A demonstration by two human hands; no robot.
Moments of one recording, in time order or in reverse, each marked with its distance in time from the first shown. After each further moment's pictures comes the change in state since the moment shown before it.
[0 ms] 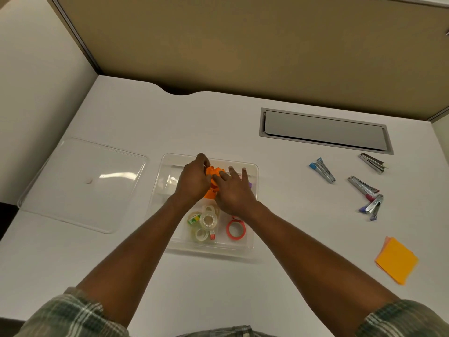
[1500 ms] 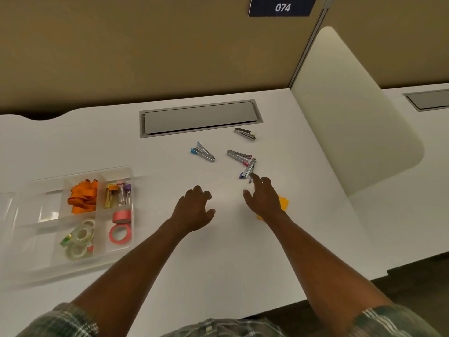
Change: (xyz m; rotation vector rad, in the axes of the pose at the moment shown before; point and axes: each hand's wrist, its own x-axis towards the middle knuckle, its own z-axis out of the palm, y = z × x) left_hand -0.117 0.198 0.230 0.457 -0.449 0.421; right_hand -0.279 0.301 0.017 0.432 0.322 0.769
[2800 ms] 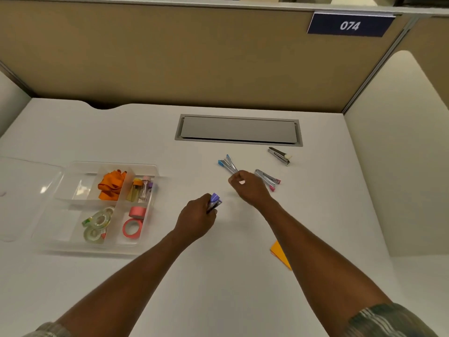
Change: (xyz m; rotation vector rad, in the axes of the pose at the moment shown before) left_hand 0.006 0.008 -0.014 -0.320 0.293 -0.325; right_hand 0.089 -0.085 -0.002 0.314 -0.328 -0.243
